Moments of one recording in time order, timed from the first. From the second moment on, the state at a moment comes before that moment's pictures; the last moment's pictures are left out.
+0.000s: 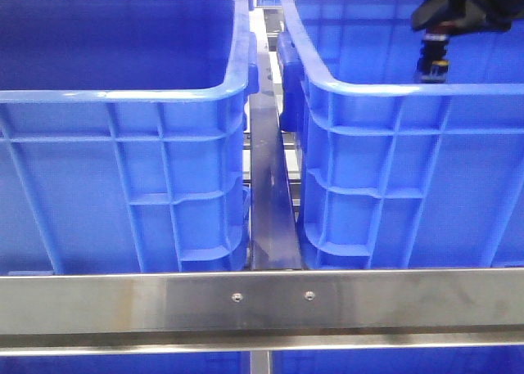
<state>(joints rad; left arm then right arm) -0.46 1.60 -1.47 -0.89 1.21 0.87 -0.04 1.75 -1.23 1.46 0.41 -1.36</state>
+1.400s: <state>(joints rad) -0.46 1.60 -1.47 -0.89 1.21 0.87 -0.04 1.91 -1.32 1.53 0.41 -1.39</state>
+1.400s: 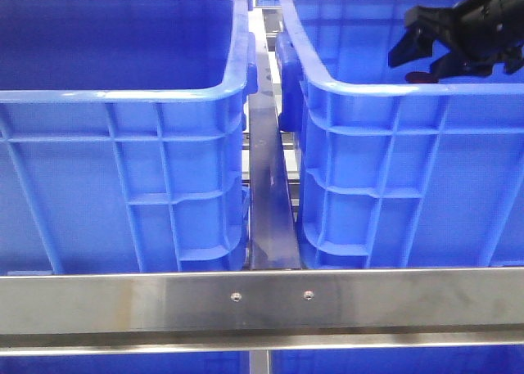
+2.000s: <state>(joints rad) -0.46 1.60 -1.47 -0.89 1.21 0.87 -0.04 1.47 -1.03 1.51 0.41 -1.39</state>
